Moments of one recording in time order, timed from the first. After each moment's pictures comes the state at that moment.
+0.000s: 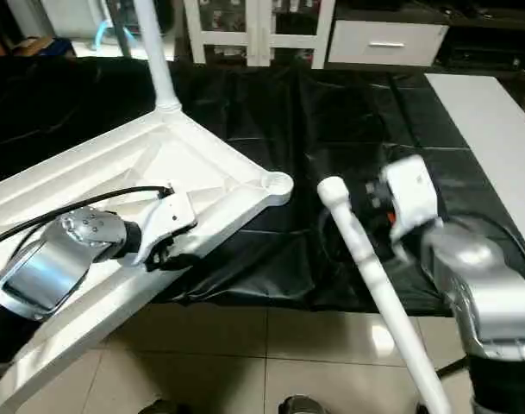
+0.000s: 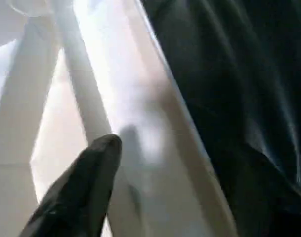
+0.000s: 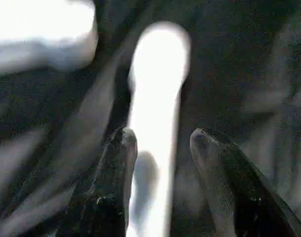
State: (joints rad) left arm -0.55 0.61 -0.52 -0.08 0.13 0.78 -0.88; right arm -0.21 -0.60 -0.11 -0.26 0.31 1.02 0.44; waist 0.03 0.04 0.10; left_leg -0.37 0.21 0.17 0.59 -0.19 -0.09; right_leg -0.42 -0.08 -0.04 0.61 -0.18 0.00
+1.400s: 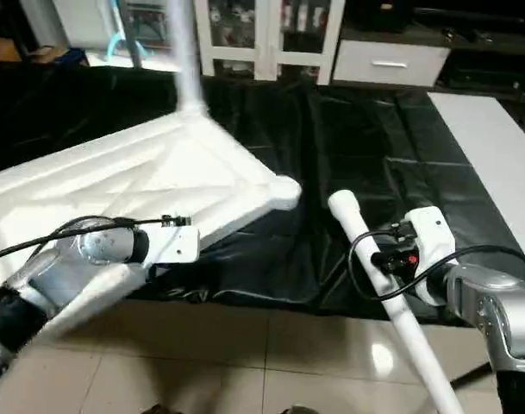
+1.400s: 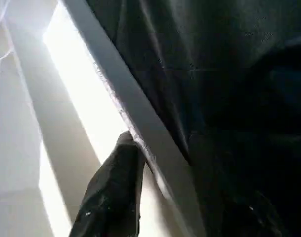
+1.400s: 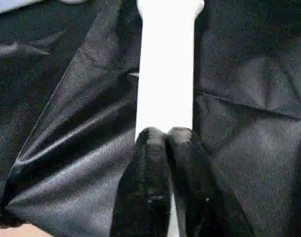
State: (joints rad) left arm -0.63 0.57 -0.59 0.43 0.27 -0.09 -0.82; right arm -0.19 -0.66 -0.16 -0.07 0.36 1.01 0.54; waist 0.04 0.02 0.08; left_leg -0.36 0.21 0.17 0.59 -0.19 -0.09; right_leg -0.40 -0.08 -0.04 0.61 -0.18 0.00
